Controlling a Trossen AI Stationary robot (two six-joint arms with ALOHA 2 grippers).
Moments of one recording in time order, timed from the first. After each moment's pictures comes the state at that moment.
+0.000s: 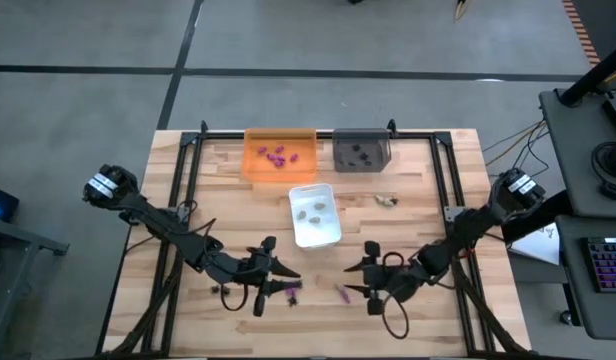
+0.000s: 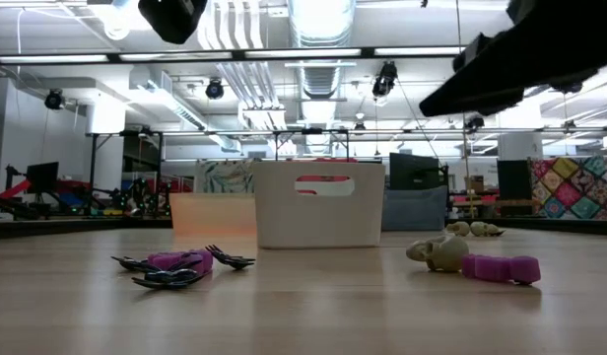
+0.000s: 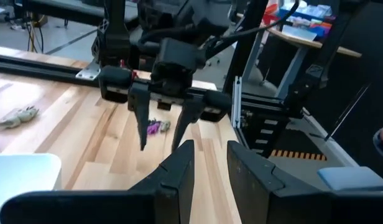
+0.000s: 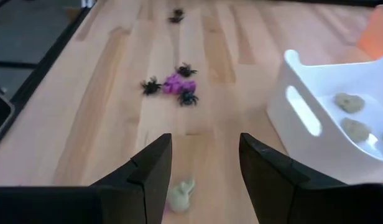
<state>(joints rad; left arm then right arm) -0.58 1.46 0.75 0.55 -0.45 -0.33 0.63 1.57 0.71 0.29 0.55 0.30</state>
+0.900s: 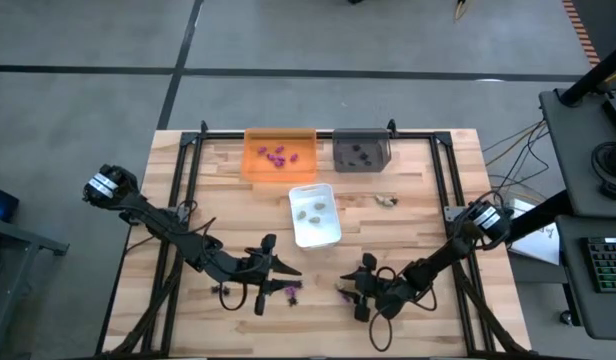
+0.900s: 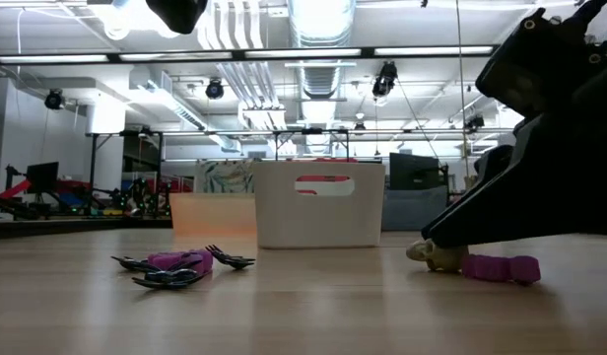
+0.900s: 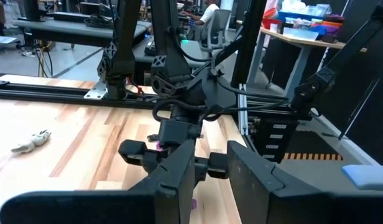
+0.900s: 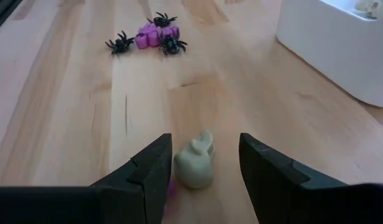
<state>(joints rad) -0.58 1.46 0.75 0.60 -0.46 -0.22 0.68 1.95 0.71 0.58 0.71 0.58</state>
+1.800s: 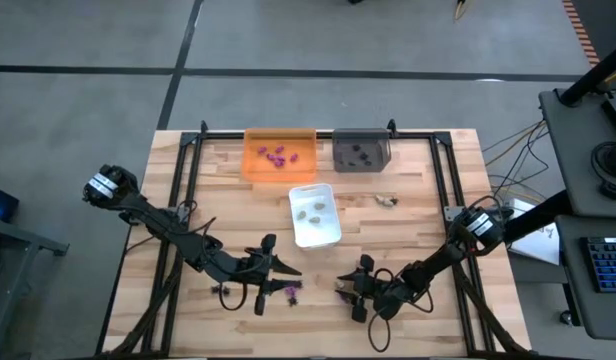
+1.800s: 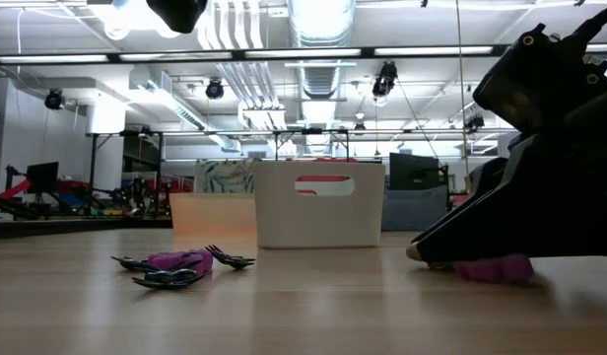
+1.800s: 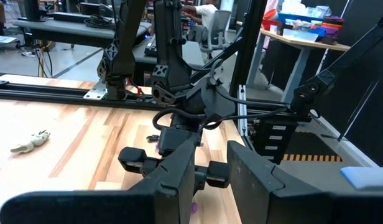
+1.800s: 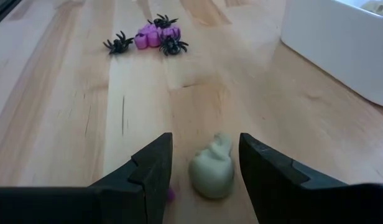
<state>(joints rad) -0.58 1.46 0.75 0.60 -0.46 -0.22 0.68 2.04 0.72 0.65 0.72 0.55</state>
